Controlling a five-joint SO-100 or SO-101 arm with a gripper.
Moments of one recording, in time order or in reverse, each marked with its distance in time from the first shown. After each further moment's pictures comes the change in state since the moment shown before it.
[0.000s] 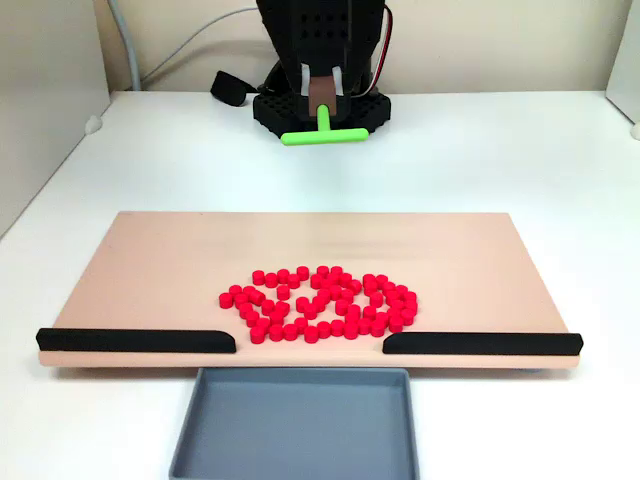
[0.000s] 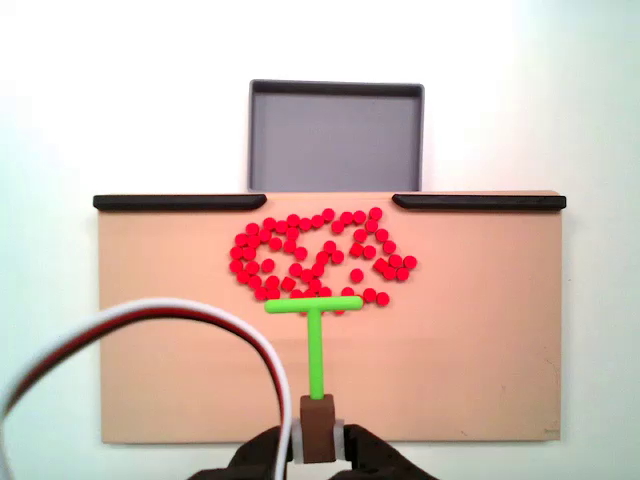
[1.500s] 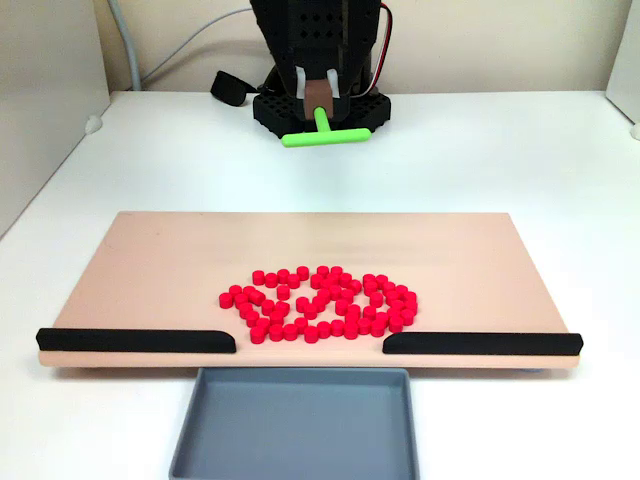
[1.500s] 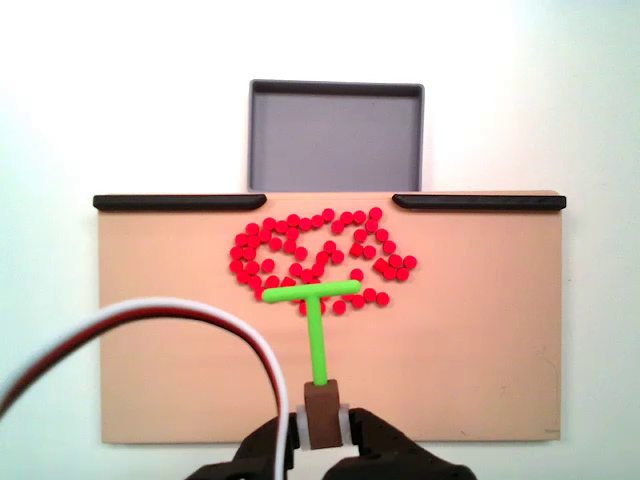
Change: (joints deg) arm 0.5 0.0 0.0 -1.7 -4.0
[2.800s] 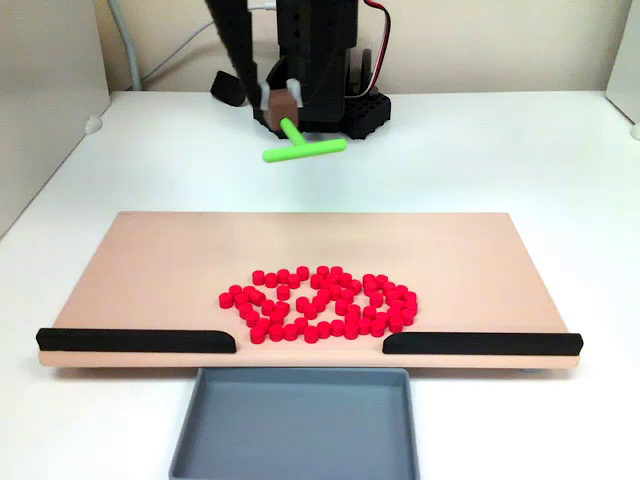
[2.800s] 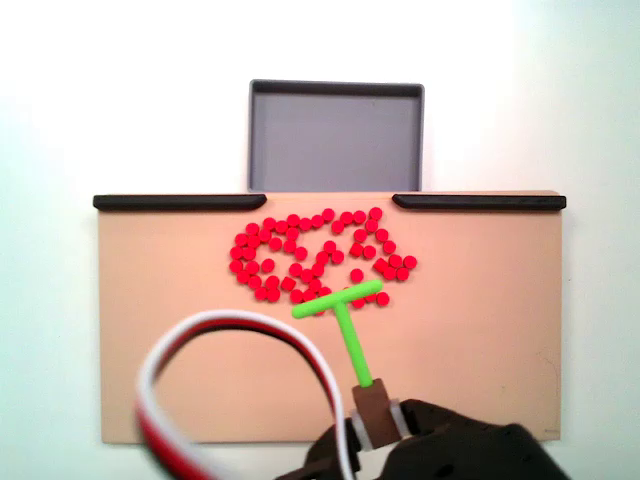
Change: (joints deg) arm 6.5 -2.8 0.0 0.0 -21.4
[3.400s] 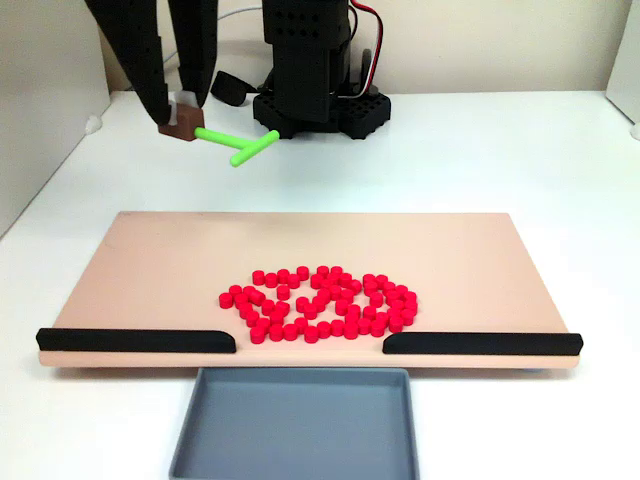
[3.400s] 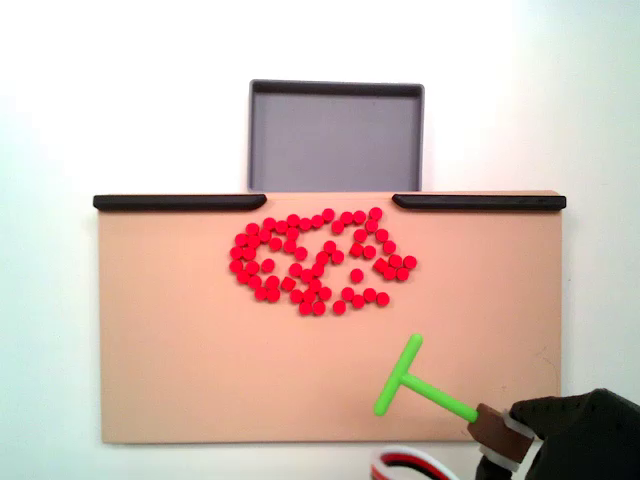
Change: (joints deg) arm 13.3 -4.4 -1.4 0.0 -56.2
